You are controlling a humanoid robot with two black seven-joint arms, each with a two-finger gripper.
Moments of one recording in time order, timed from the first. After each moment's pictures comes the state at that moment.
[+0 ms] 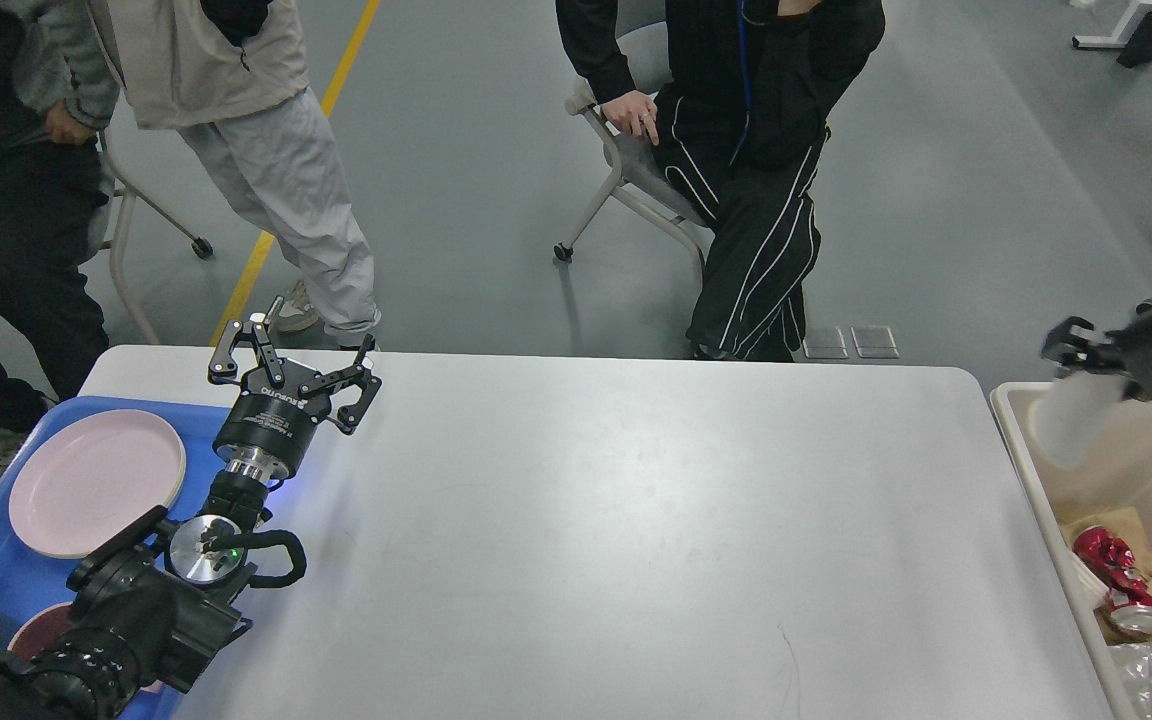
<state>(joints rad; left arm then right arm) -0.63 0.08 -1.01 -0.31 -0.19 -0.79 -0.18 1.25 -0.60 -0.94 0.42 -0.30 0.51 -0.03</state>
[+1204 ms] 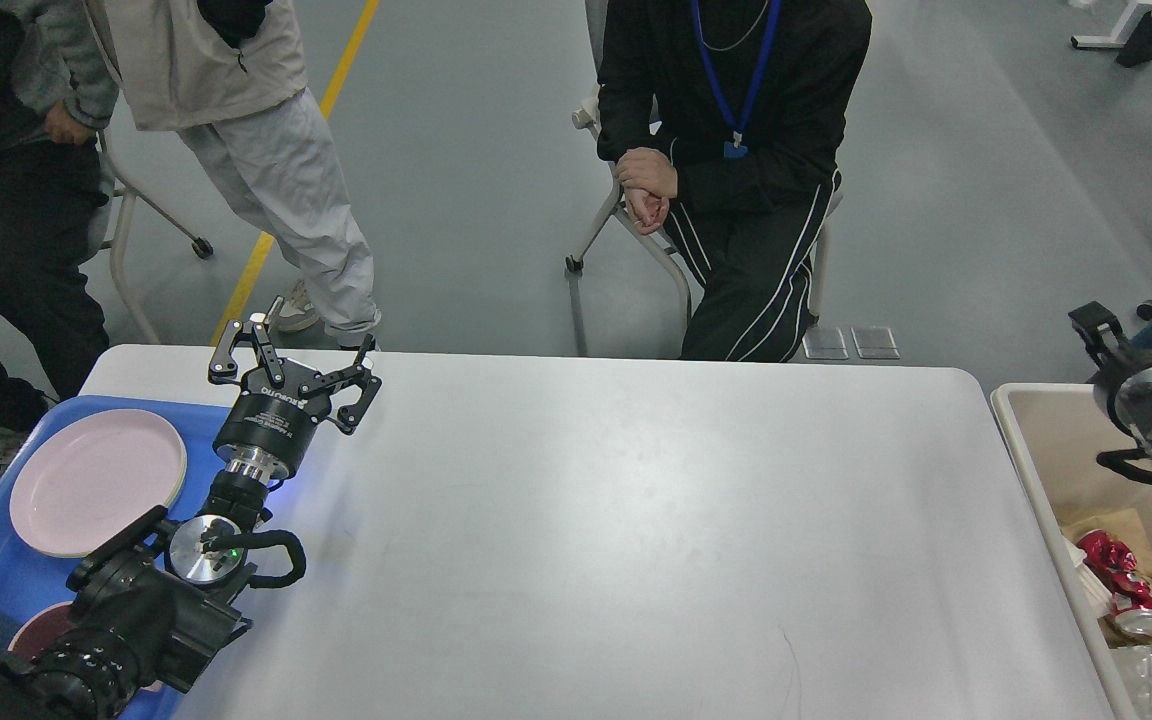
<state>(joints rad) -0.63 0.08 -1.01 -0.31 -0.19 -0.79 -0.18 0.91 -0.34 -0.56 0.02 0.24 0.07 -0.02</state>
